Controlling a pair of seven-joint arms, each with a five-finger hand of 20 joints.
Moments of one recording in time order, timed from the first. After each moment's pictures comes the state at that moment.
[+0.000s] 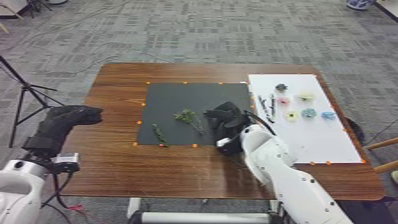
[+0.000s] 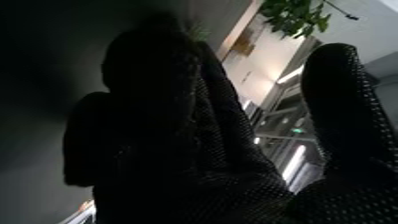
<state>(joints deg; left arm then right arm) 127.7 -44.0 -105.9 -115.1 56.9 6.0 9.2 -81.3 -68.3 59.2 -98.8 -101.7 -0.6 26.0</state>
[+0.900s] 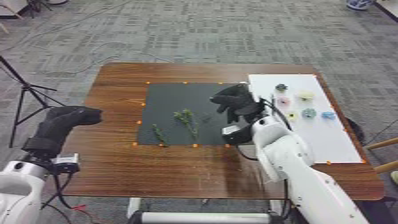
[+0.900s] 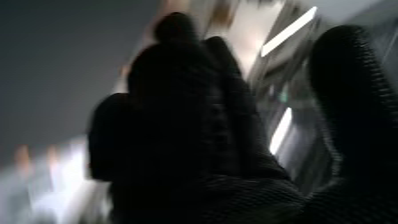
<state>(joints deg) 128.6 -44.4 -106.7 -115.4 56.7 6.6 9.3 -83.3 -63.0 63.2 -108.4 -96.2 8.0 21.9</state>
